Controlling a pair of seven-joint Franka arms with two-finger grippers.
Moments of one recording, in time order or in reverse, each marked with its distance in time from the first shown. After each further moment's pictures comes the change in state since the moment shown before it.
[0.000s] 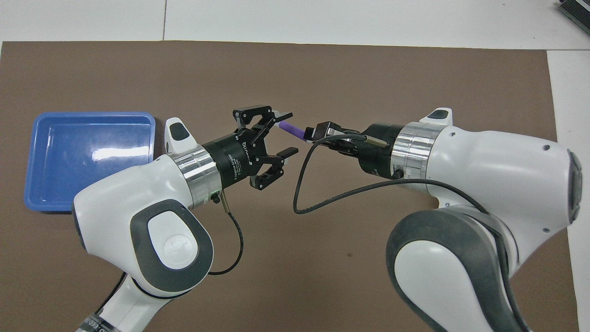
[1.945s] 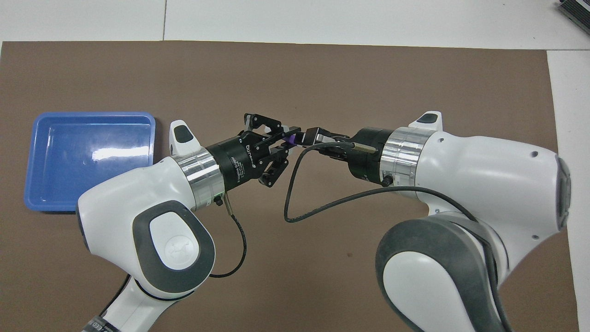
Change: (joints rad) left arm -0.001 0.000 -0.006 -0.003 -0.038 -0.014 0.020; right arm 0.021 -0.001 0.000 0.002 0.000 0.012 0.000
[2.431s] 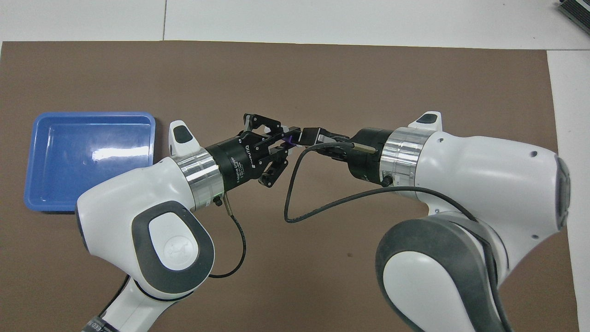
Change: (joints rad) left arm 0.000 -0.003 0.001 -0.002 0.000 -0.001 0.000; right arm -0.001 0.000 -0.001 -0.001 0.000 -0.002 0.001
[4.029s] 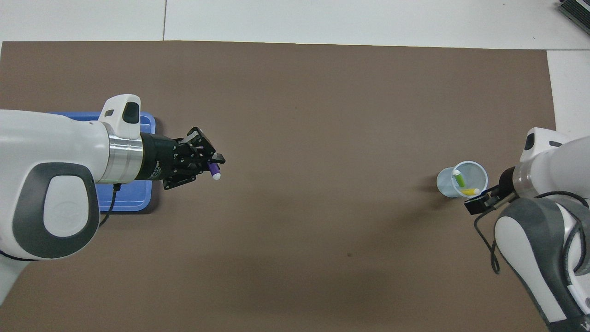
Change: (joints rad) left arm 0.342 -0.052 0.016 0.040 0.760 -0.688 0.288; right arm -0.475 -0.093 -0.021 -0.264 -0.841 -0.452 -0.730
